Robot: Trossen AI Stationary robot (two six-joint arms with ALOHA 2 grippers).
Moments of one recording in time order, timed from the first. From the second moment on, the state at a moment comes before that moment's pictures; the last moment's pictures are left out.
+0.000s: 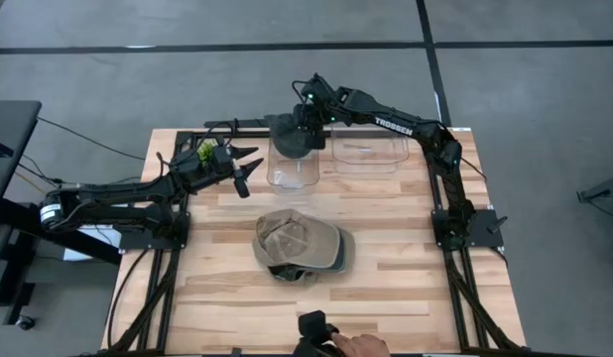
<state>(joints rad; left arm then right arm) 0.39 0.92 0.35 0.62 -0.04 0.13 -0.51 2.09 2.01 -0.75 0.04 -0.70</state>
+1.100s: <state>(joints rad) 0.39 0.92 0.35 0.62 -0.04 0.13 -0.53 2.07 1.99 -0.60 -0.02 -0.65</state>
